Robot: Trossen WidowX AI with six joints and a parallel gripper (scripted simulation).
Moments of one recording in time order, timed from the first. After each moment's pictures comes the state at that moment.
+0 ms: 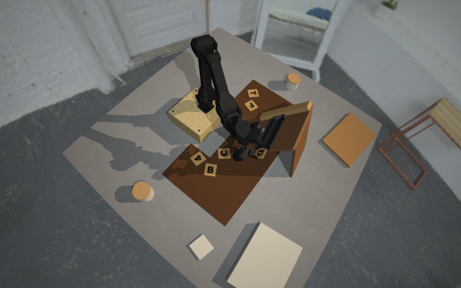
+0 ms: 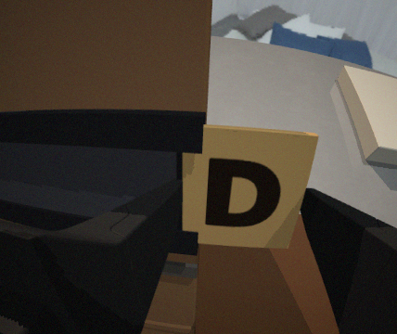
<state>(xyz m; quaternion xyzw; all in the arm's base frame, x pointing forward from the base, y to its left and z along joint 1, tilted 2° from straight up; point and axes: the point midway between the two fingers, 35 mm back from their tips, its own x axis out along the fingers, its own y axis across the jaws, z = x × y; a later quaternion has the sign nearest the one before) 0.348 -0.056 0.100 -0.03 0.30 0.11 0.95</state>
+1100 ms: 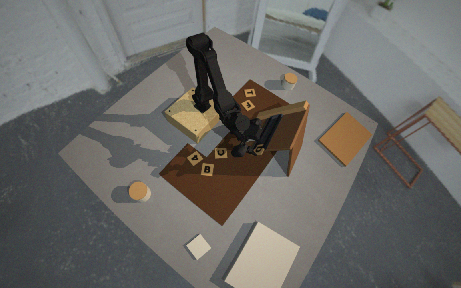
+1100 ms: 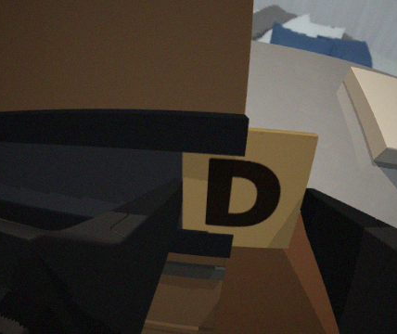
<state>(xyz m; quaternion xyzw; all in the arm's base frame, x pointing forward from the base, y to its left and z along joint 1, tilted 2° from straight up) 0.345 -0.040 0.101 -0.02 0.30 0.11 0.95</state>
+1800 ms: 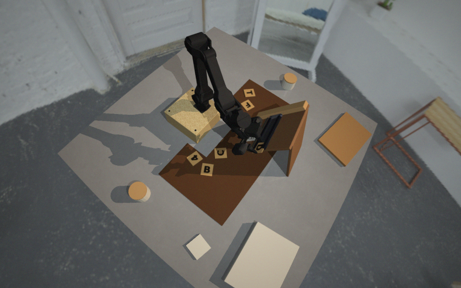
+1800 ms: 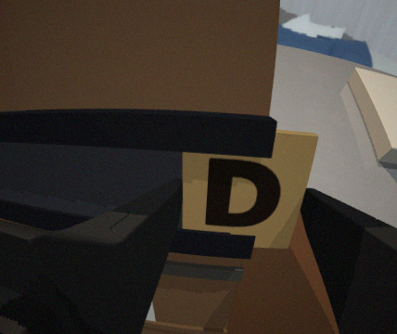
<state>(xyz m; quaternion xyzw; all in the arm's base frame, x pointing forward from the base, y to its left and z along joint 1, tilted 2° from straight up) 0.342 -0.029 0.101 -0.02 0.30 0.11 0.95</state>
